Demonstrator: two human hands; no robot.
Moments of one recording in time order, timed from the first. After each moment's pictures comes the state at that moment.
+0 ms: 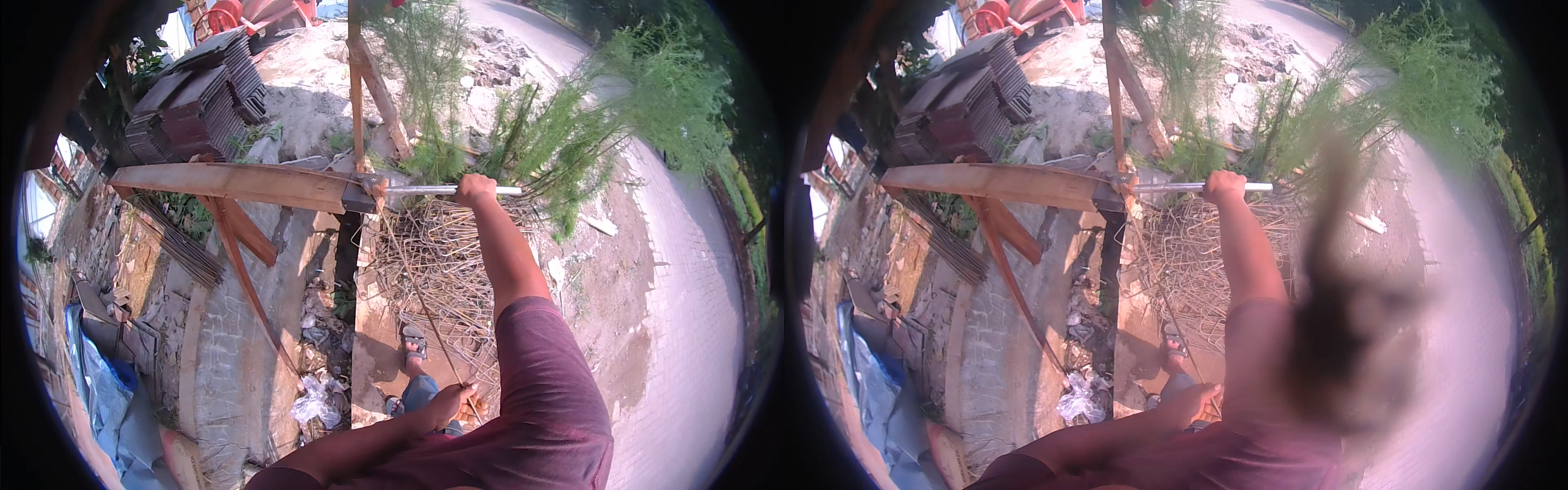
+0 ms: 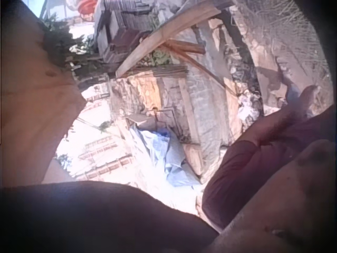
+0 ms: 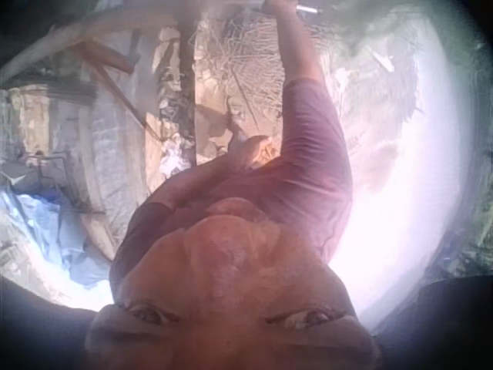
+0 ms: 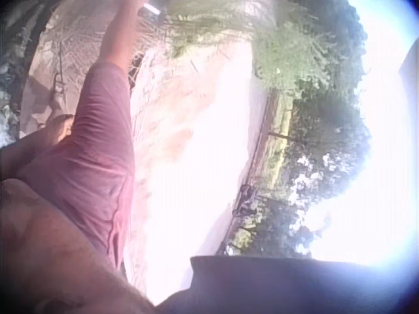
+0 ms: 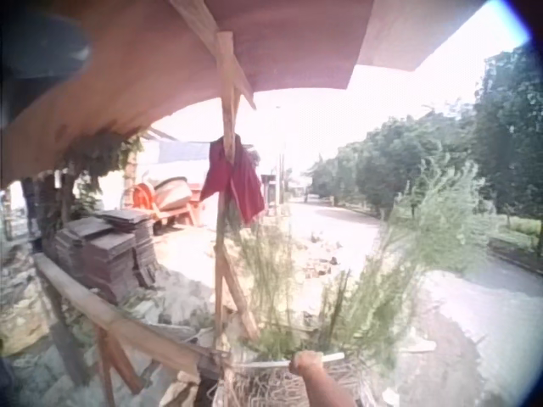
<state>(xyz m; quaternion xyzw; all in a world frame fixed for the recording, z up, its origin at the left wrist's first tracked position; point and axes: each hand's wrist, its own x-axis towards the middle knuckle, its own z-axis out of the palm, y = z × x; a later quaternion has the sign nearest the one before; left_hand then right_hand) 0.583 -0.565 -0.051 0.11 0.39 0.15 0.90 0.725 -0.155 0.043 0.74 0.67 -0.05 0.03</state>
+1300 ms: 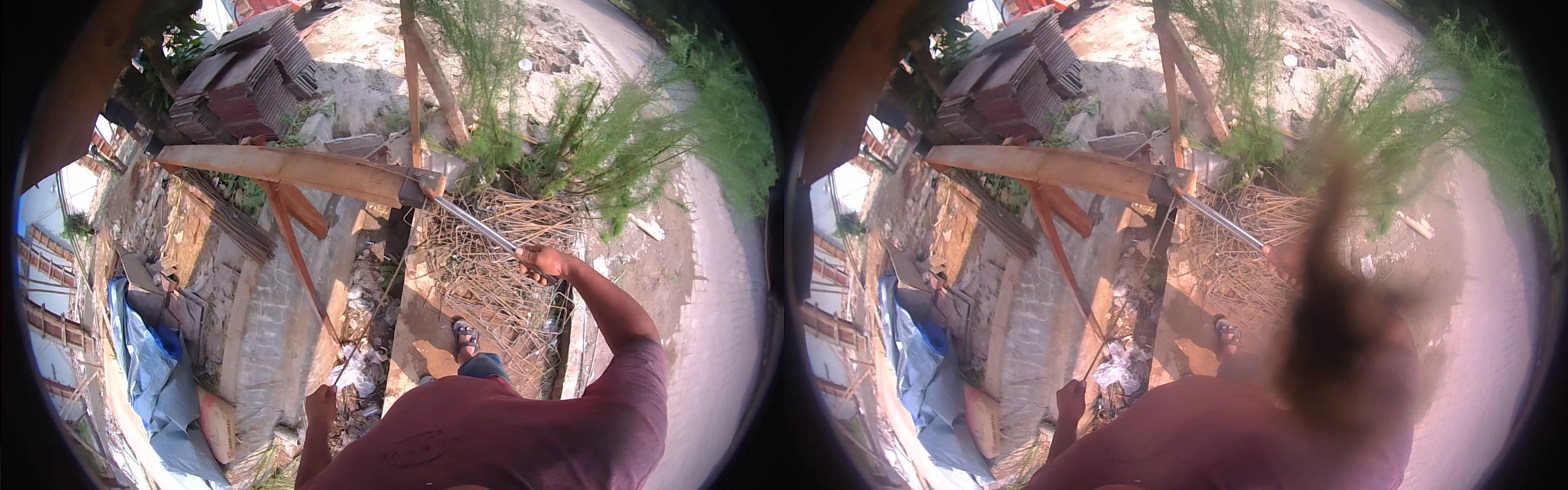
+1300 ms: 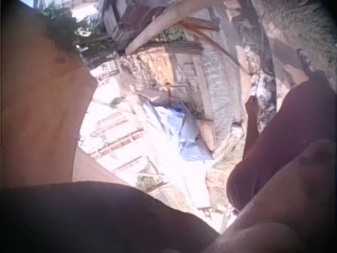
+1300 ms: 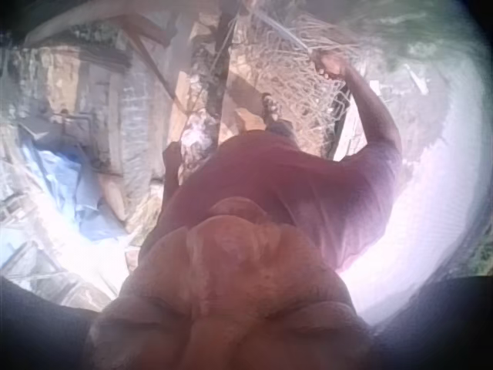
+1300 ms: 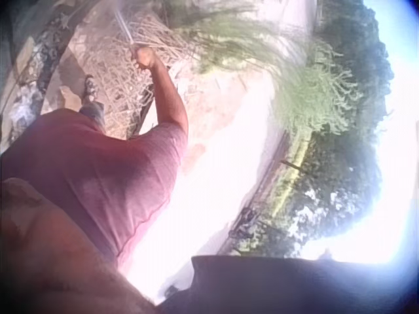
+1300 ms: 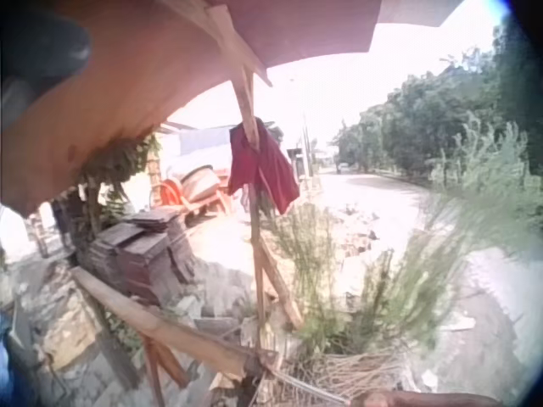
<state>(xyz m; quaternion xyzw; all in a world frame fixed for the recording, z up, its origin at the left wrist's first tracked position) 0.288 -0.649 -0.022 0.43 0.86 0.14 0.22 0.762 -0.276 0.070 0.56 0.53 -0.64 0.01</state>
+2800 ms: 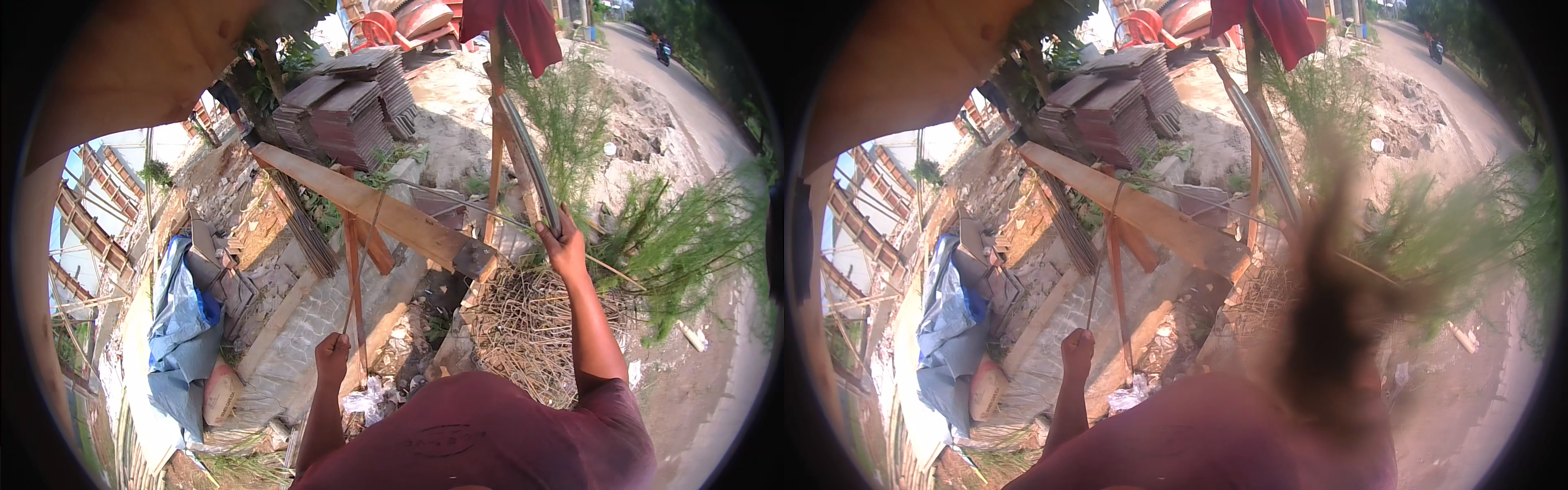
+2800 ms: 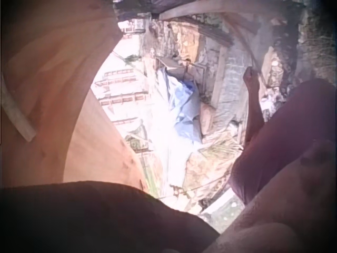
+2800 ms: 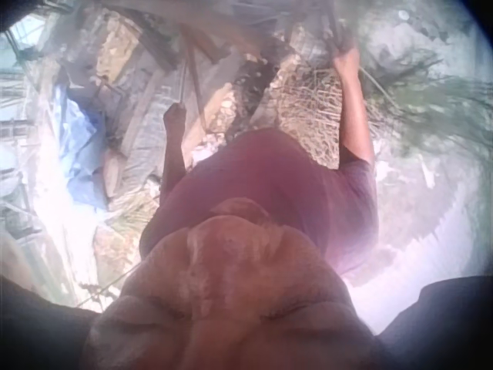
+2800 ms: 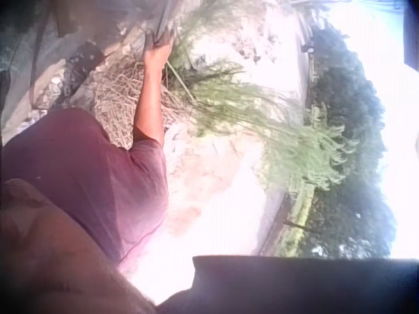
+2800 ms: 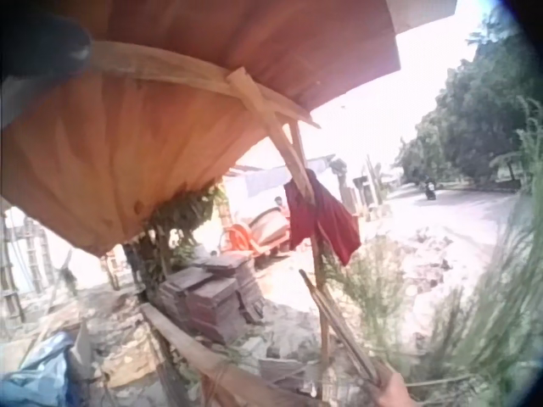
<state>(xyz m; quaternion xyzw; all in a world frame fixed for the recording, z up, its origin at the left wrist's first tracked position) 0.339 -0.487 0.098 0.36 0.74 0.53 0.19 0.688 -0.132 0.131 0.44 0.72 -0.10 -0.53</state>
